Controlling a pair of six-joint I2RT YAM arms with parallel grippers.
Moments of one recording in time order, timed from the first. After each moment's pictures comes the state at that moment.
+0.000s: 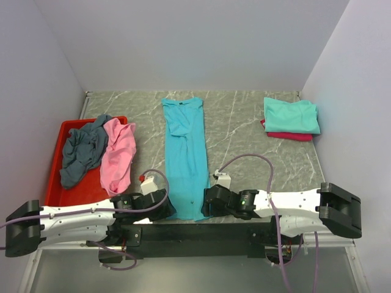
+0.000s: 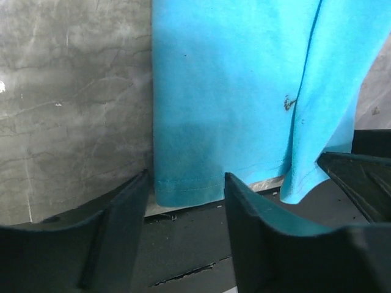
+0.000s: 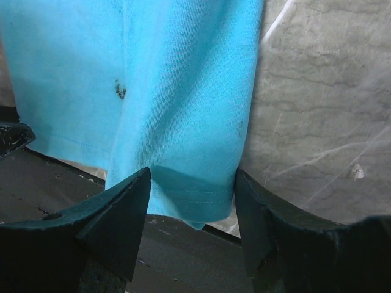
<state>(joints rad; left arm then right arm) -1.20 0.88 0.34 -0.45 -0.29 -1.38 1.24 1.22 0.50 -0.28 0.26 1.10</state>
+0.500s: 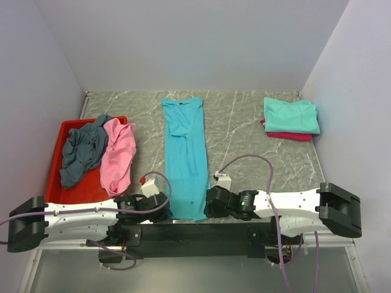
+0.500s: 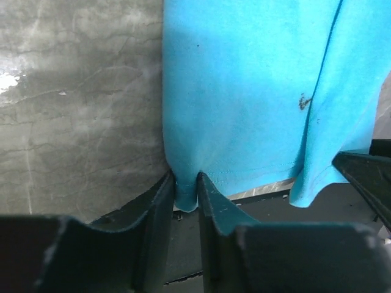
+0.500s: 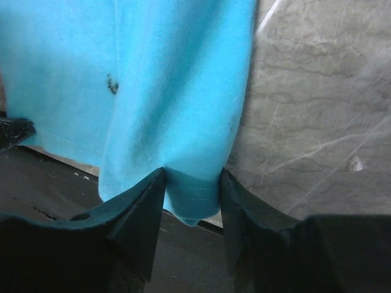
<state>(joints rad) -1.25 0.93 0.35 -0.45 -0.31 -1.44 1.25 1.22 0.50 -0.30 0.27 1.12</state>
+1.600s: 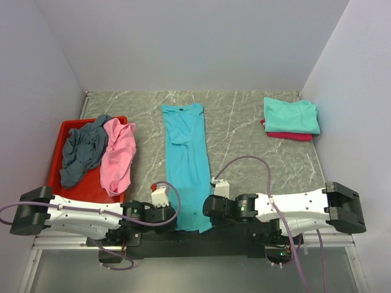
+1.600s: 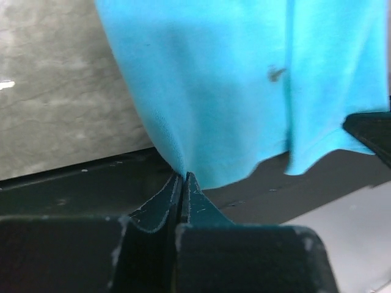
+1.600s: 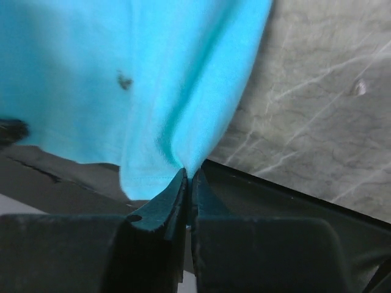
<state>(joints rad) -1.50 1.01 0.44 -0.50 -0.34 -1.51 1.41 1.20 0.60 -0.56 0.30 1.18</state>
